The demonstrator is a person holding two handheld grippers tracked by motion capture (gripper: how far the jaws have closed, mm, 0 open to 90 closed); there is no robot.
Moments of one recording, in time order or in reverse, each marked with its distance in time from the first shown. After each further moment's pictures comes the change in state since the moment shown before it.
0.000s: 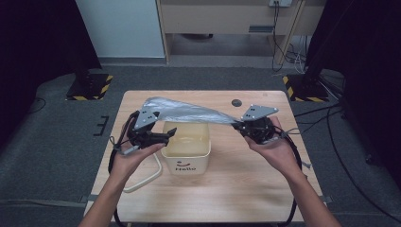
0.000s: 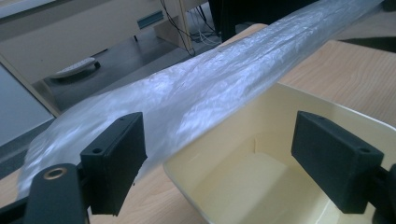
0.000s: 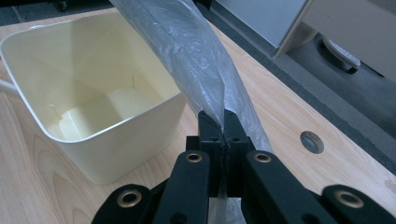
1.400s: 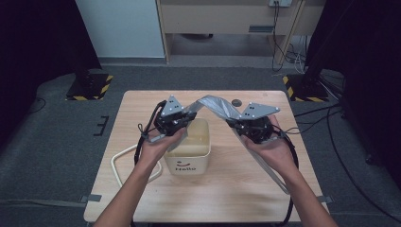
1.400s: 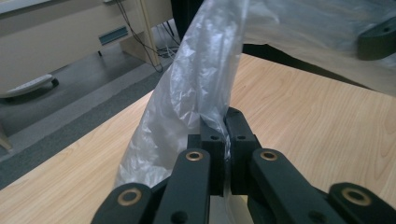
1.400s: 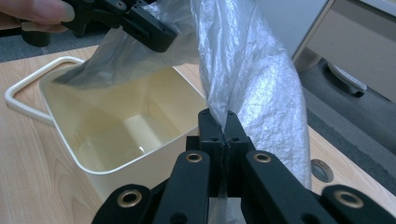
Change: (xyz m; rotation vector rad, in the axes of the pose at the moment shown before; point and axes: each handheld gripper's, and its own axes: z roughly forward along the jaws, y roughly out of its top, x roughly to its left) left arm -0.027 0.043 0.046 -0.072 -0.145 0.005; right arm 0.010 0.015 -0.009 -0.101 0.031 0.000
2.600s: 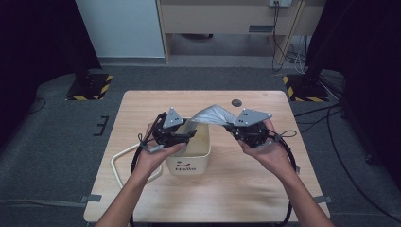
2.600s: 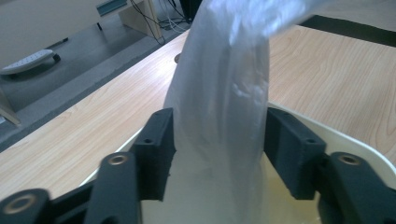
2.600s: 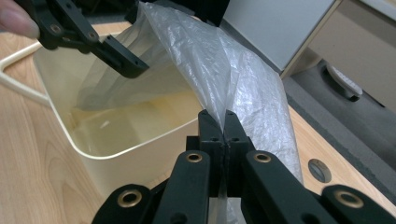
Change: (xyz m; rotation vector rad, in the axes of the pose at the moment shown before) left arm -0.004 -0.037 -0.001 0.110 0.021 0.019; right arm 0.011 -0.009 0.011 0.040 -0.001 -0.080
